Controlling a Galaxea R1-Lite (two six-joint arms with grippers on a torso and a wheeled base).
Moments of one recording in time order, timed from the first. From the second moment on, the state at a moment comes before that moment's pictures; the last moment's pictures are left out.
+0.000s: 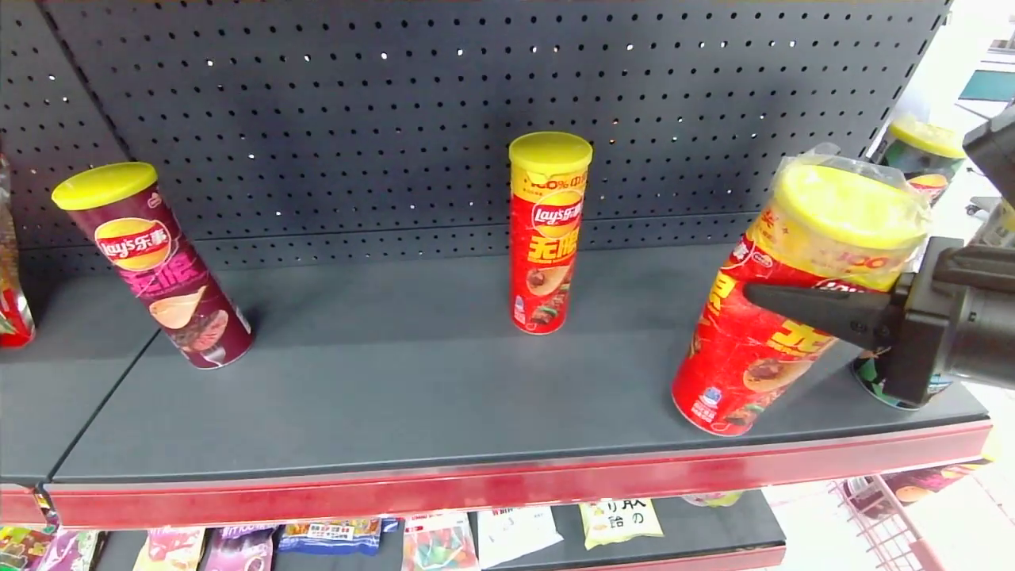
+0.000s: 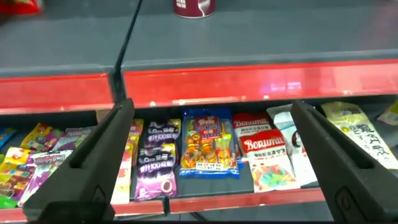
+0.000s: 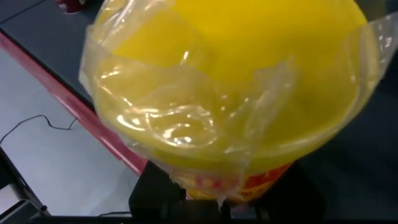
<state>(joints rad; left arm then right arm) 0.00 0.00 0.00 0.00 0.00 0.01 0.53 1.21 -0.83 -0.17 0.17 -0.12</state>
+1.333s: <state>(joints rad) -0.15 0.69 -0.68 -0.01 -0.34 0.02 0.52 1.35 -0.87 -0.36 0.13 -0.13</state>
